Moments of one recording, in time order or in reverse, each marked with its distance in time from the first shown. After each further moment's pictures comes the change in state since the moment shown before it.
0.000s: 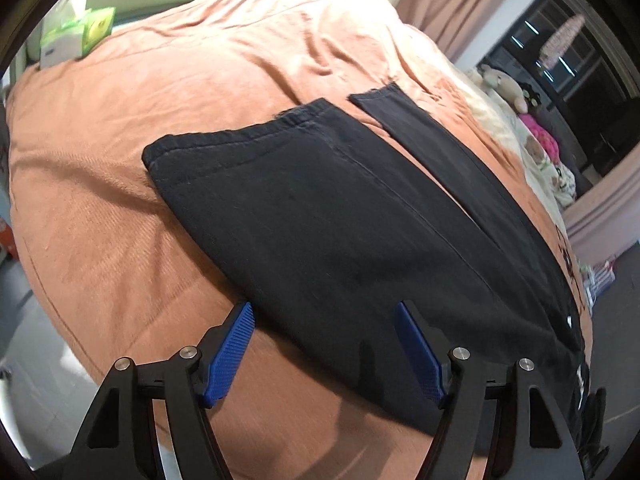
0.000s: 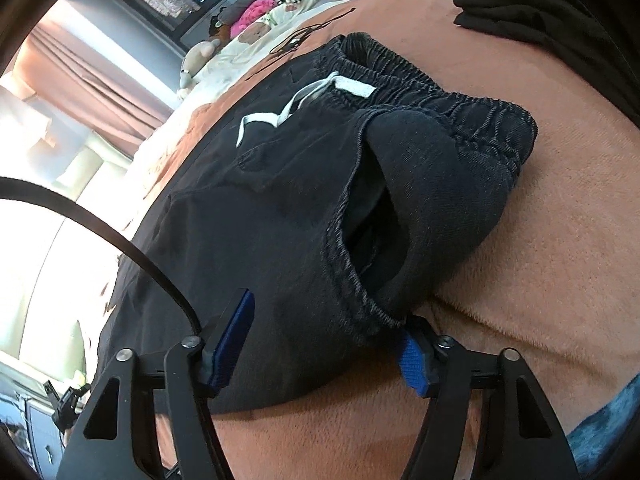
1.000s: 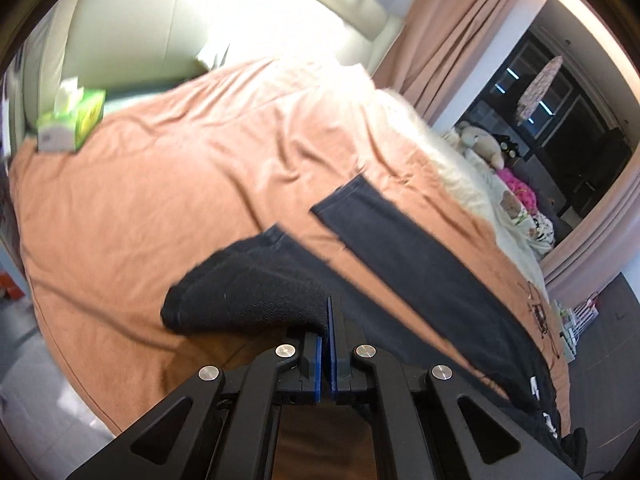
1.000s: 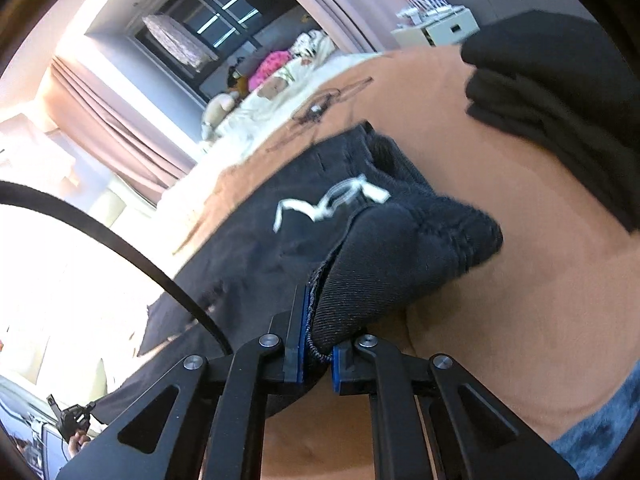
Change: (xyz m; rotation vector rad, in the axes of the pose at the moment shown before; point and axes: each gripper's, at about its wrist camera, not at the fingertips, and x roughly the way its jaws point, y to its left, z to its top) left arm -0.082 -0.049 0.082 0.021 -0.223 -0.063; right arm -0.072 0.020 0.041 -0.007 -0.186 0.095
